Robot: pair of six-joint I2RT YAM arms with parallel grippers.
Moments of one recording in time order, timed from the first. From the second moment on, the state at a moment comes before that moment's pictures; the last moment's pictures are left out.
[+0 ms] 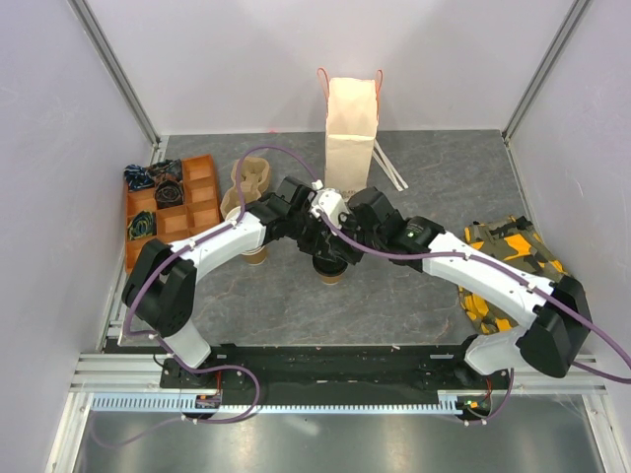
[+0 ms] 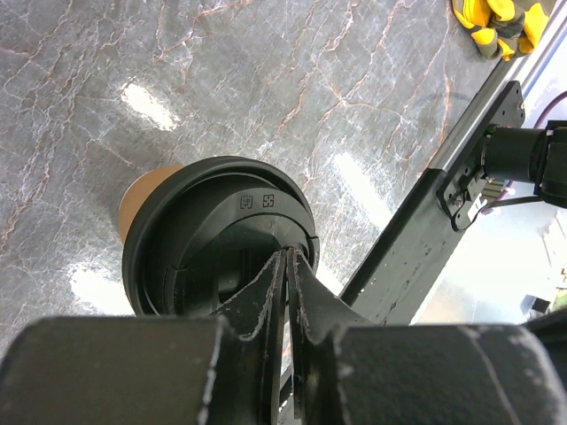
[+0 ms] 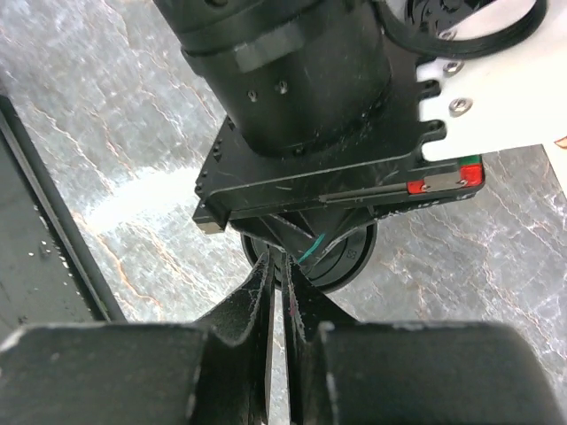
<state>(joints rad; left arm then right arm) -0.63 1.66 1.16 -0.41 0.56 -0.28 0.83 1.39 1.17 -0.47 -0.20 -0.15</state>
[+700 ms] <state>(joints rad) -0.63 1.66 1.16 -0.40 0.56 -0.28 0.89 1.45 1.01 -0.39 -0.13 -0.19</state>
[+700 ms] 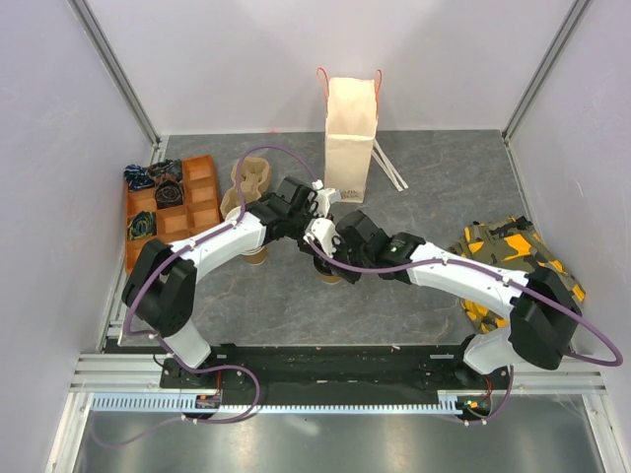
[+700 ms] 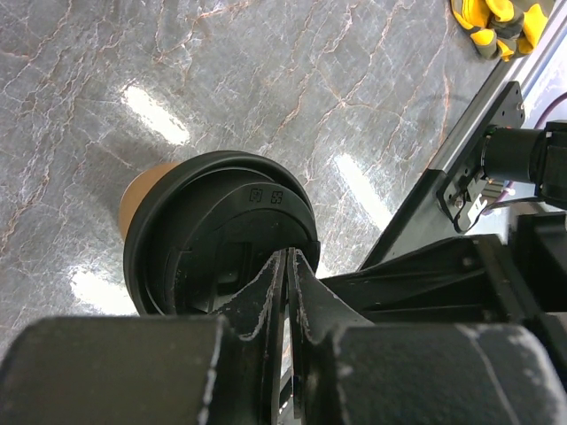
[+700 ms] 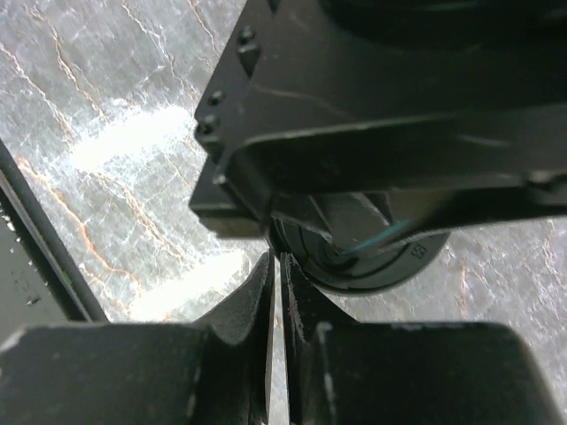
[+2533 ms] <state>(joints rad) -0.58 1.64 1.21 -0.53 0.58 -0.24 0.68 1.50 1.14 -0.48 -0.32 0.01</state>
